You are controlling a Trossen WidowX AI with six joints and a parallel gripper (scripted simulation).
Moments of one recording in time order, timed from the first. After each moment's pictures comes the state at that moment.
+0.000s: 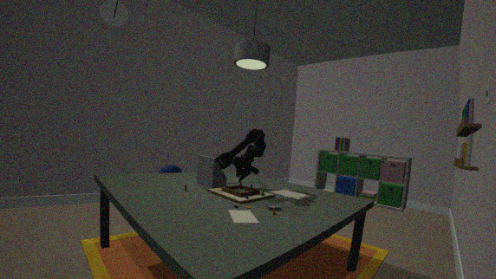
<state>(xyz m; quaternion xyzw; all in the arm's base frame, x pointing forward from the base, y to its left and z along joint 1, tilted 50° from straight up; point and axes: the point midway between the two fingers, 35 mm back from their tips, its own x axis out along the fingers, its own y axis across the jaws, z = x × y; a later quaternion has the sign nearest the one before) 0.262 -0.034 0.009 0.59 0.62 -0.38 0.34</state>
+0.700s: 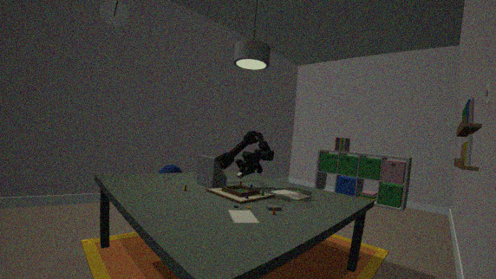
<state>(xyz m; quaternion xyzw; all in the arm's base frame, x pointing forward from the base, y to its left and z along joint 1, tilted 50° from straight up) 0.266 -0.037 0.034 0.52 0.49 -0.51 0.48</state>
